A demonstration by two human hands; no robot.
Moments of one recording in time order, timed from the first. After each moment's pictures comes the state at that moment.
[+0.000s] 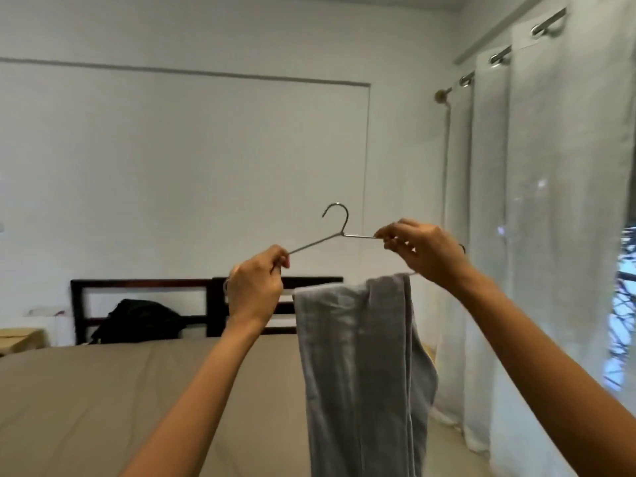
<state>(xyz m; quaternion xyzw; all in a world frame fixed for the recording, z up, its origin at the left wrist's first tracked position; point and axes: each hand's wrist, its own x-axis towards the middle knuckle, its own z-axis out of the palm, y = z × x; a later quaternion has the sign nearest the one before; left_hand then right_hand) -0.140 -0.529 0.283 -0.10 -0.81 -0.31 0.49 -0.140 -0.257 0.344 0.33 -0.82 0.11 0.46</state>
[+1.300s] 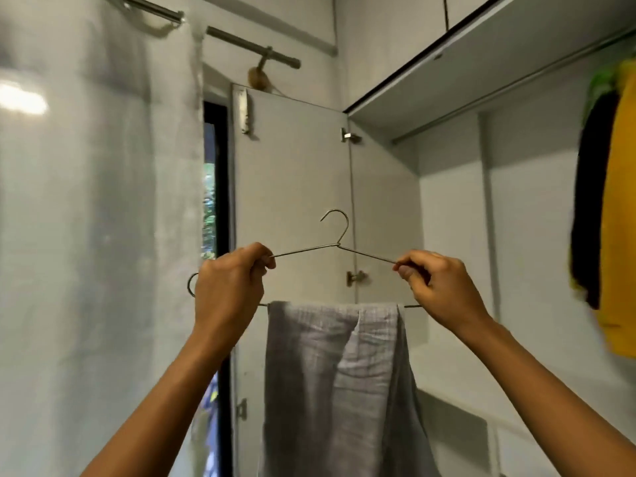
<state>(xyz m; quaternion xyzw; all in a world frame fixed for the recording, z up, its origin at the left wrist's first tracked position) 0.394 0.050 0.406 -0.73 -0.24 -0.63 0.13 0.658 -0.072 0.391 -0.56 -0.58 -0.33 0.49</state>
